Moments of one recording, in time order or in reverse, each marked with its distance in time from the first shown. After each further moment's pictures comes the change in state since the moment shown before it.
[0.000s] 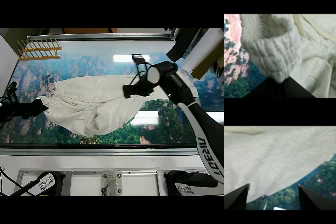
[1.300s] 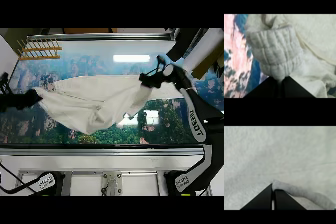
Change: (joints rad) left arm -0.010 -0.105 0.245 0.000 0.034 -0.087; right arm -0.311 -0.318 0.203 0.217 -0.232 -0.105
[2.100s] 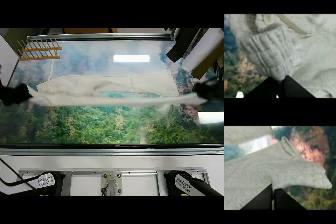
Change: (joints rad) left arm 0.026 -0.059 0.108 0.249 -0.252 -0.071; right arm -0.349 0.693 -0.619 -0.336 0.090 -0.090
